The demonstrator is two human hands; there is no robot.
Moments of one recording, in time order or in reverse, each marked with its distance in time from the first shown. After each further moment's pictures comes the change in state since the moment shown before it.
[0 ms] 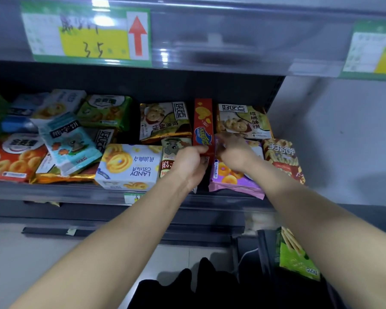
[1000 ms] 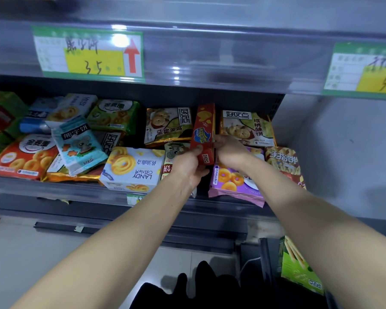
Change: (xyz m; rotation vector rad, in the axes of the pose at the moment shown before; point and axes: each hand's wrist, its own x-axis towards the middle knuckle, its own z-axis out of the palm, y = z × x) left_hand 0.013 -0.001 0.002 0.029 0.233 0.000; right_hand 0.001 -0.017 -0.013 0.299 -0.114 0.033
